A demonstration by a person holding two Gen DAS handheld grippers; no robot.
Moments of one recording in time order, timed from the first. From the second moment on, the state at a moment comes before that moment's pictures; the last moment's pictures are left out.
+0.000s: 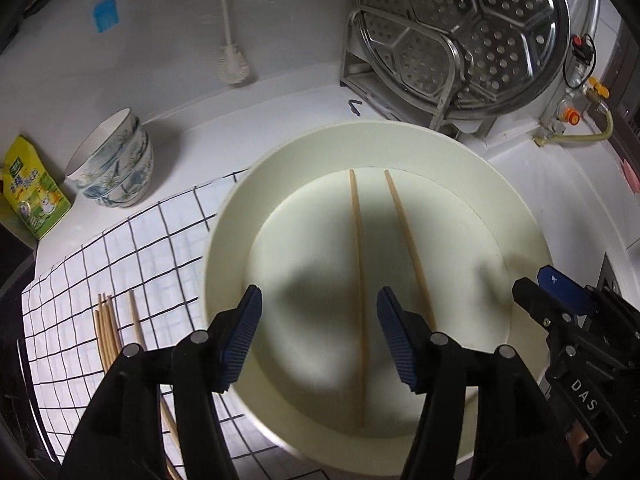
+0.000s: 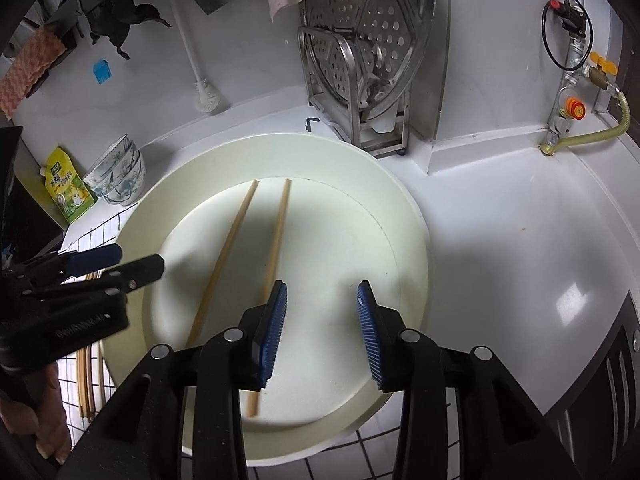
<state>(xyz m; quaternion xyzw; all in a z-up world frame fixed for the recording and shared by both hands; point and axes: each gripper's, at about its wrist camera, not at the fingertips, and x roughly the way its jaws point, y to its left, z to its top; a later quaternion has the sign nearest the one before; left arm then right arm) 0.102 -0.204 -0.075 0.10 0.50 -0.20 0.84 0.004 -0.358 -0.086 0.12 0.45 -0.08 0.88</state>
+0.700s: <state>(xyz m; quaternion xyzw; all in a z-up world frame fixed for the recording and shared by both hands) 0.066 -0.124 -0.035 0.07 0.47 -0.18 0.86 -0.023 -0.291 -0.046 0.10 0.42 -0.06 0.90</state>
